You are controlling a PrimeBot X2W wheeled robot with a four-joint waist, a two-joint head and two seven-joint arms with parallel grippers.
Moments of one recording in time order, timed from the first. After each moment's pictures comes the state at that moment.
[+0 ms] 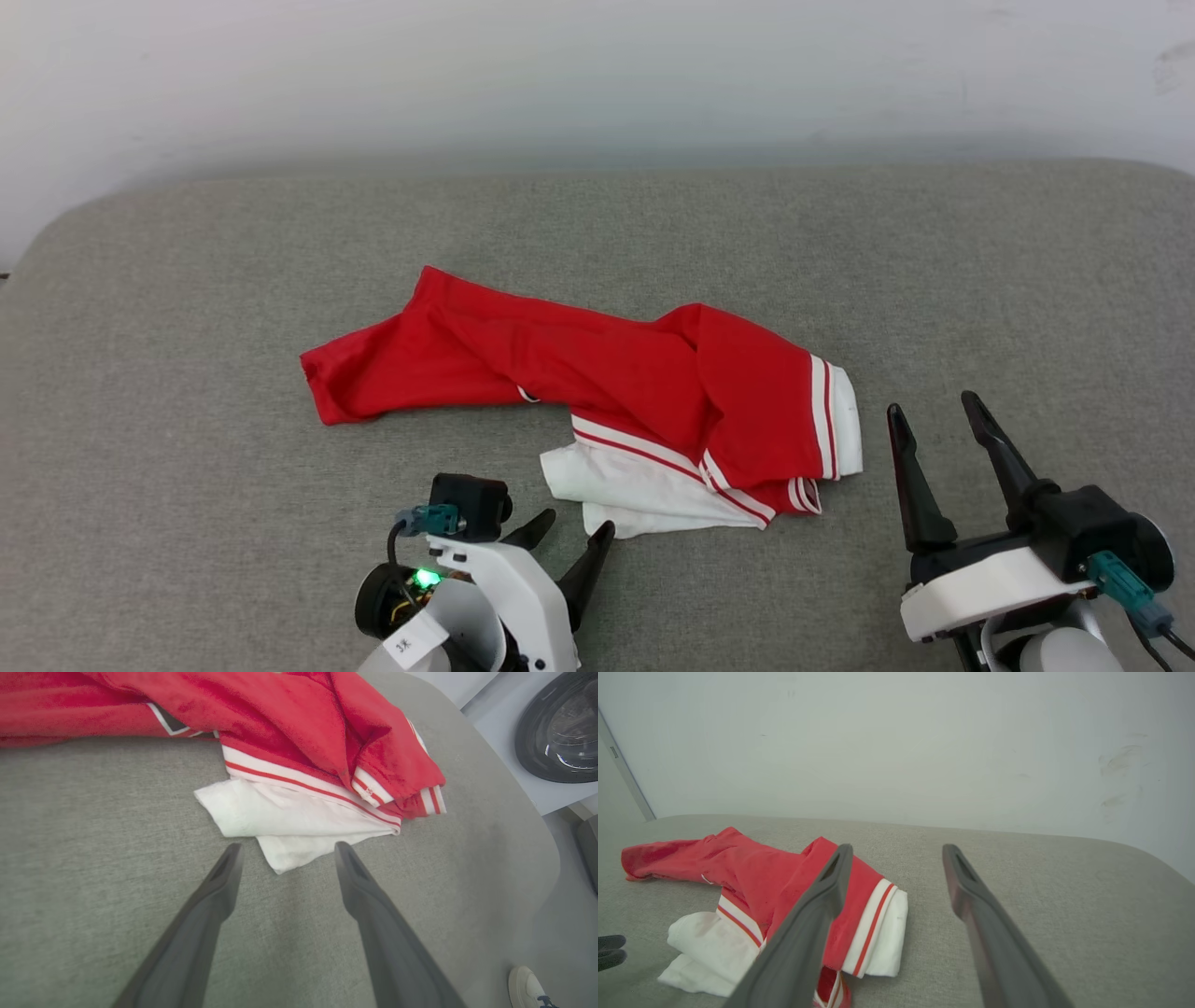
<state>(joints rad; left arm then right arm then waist) -0.18 0.19 -0.50 0.20 -0.60 -0.01 0.18 -0.07 -0.05 0.01 0.14 0.06 0.13 -0.26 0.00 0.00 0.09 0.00</state>
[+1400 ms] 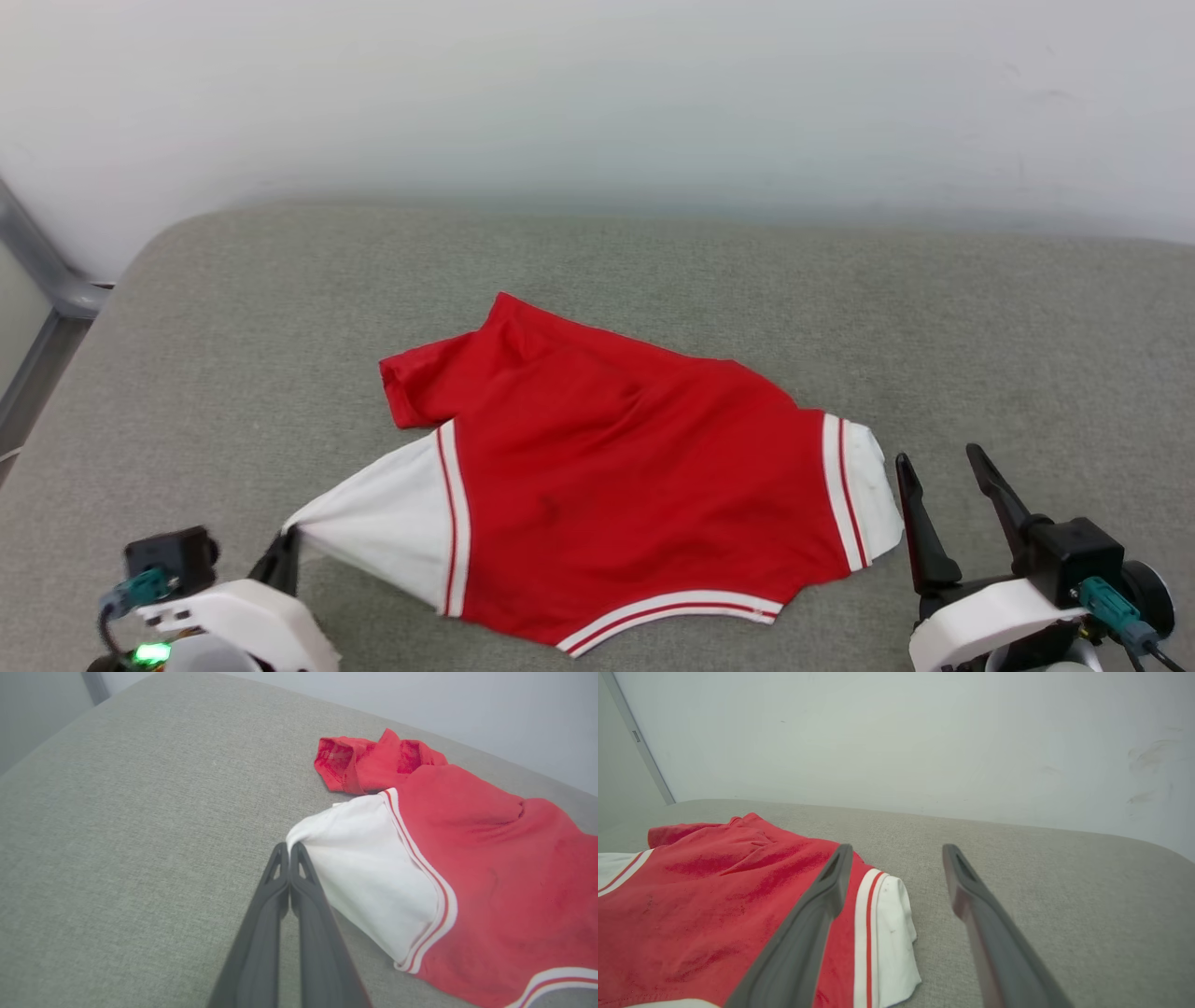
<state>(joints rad) -0.03 0.40 -0.24 0.18 -0.67 0.17 0.04 -0.04 -0.05 -0.01 0.23 0.05 0.13 -0.26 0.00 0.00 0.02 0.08</state>
